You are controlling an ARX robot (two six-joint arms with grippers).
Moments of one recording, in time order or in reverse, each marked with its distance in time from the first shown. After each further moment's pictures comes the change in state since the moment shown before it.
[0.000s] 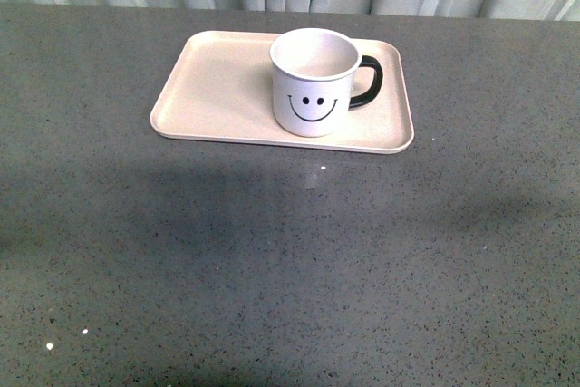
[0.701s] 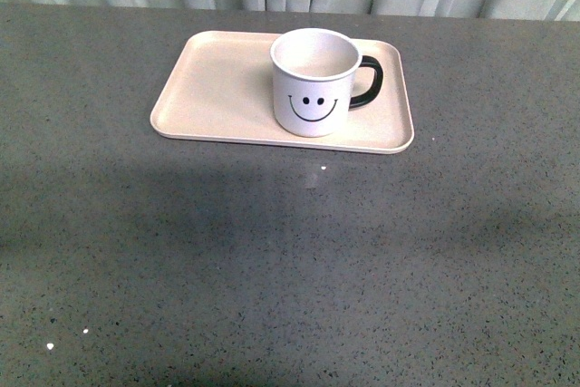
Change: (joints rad) left arm 0.000 0.000 0.000 0.000 0.000 0.000; right arm 0.000 -0.406 -0.001 -0.381 0.000 0.000
